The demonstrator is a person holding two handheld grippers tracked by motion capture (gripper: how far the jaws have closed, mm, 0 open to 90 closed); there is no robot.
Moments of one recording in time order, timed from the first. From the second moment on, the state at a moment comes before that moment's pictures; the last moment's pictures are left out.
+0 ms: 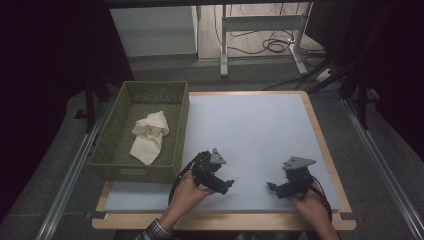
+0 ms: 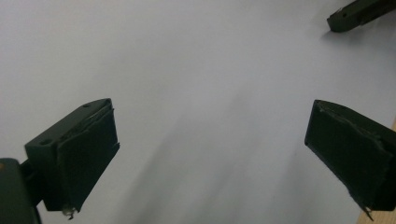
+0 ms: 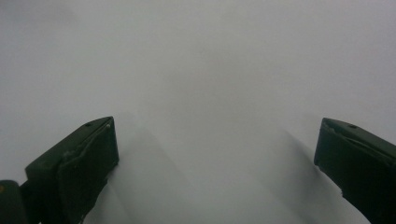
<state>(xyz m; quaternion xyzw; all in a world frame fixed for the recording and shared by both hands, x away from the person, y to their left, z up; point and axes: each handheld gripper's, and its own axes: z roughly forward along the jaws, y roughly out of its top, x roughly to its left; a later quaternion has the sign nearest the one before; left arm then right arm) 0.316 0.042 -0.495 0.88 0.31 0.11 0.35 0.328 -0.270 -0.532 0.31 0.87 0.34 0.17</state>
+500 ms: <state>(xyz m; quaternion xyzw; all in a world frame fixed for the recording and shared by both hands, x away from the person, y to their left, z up) 0.332 0.039 -0.463 0.88 0.30 0.11 0.36 0.328 -0.270 -0.532 0.31 0.87 0.34 0.17</state>
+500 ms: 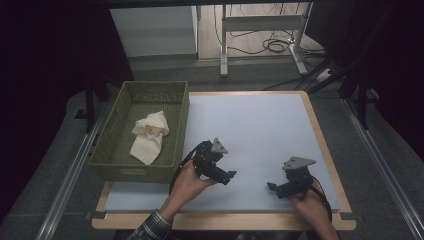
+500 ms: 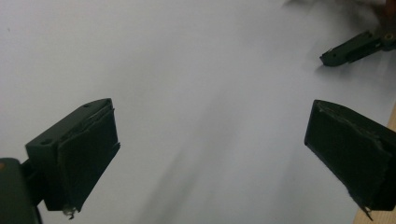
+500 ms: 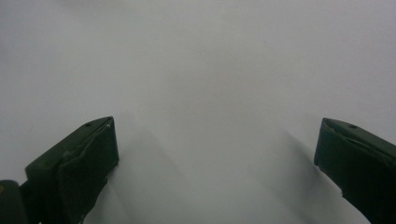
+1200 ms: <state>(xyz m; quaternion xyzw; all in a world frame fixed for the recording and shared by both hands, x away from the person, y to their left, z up) 0.360 0.066 -0.413 0.87 0.32 0.13 0.35 0.328 -0.270 -0.532 0.31 0.87 0.34 0.17</state>
